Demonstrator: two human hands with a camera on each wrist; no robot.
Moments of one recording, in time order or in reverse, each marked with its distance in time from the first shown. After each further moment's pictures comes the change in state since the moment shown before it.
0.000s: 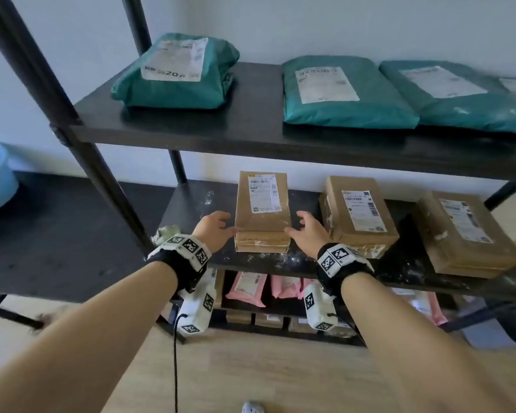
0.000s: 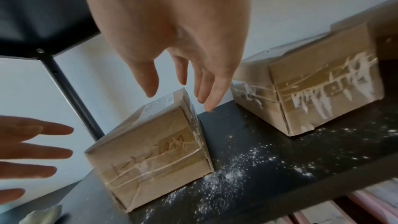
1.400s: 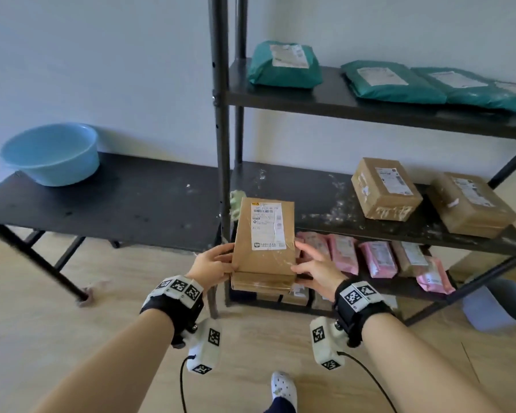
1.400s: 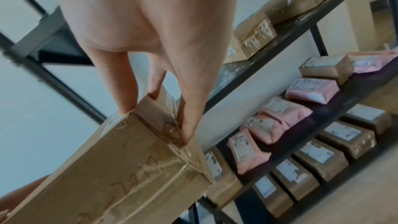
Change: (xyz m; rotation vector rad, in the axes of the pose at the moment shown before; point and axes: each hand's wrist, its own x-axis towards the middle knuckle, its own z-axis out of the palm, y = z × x) left_hand -0.212 -0.192 -0.079 -0.697 -0.118 -0.120; right_hand -0.236 -0.041 0.148 0.706 -0.266 0.180
